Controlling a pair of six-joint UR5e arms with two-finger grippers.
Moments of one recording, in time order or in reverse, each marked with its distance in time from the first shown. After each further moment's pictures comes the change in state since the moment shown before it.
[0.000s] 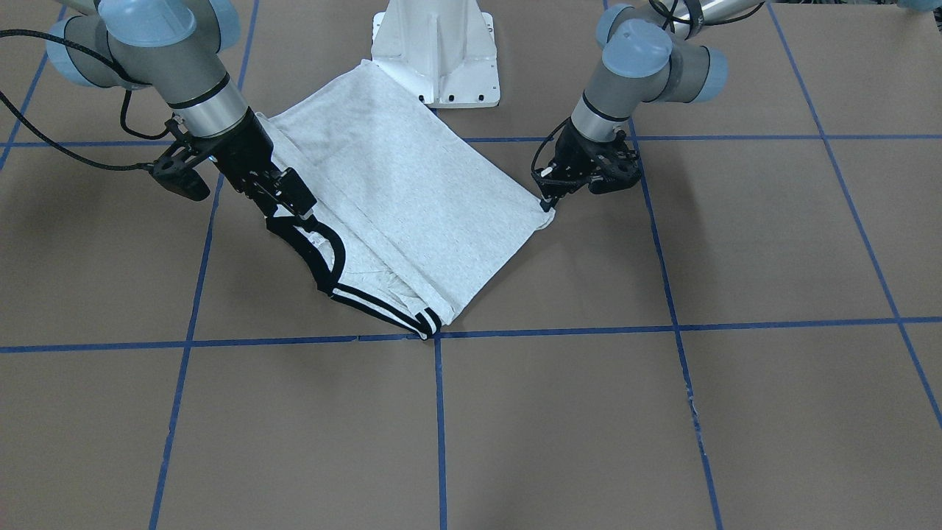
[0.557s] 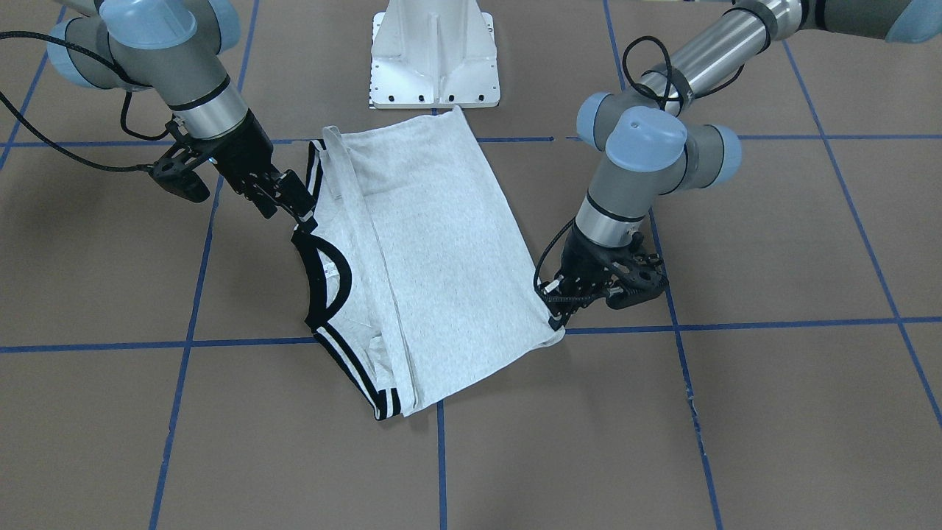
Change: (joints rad) left arm -0.220 -0.344 0.436 -0.110 0.003 0.085; right arm -0.001 0.000 -0.005 0.000 -0.005 -0.003
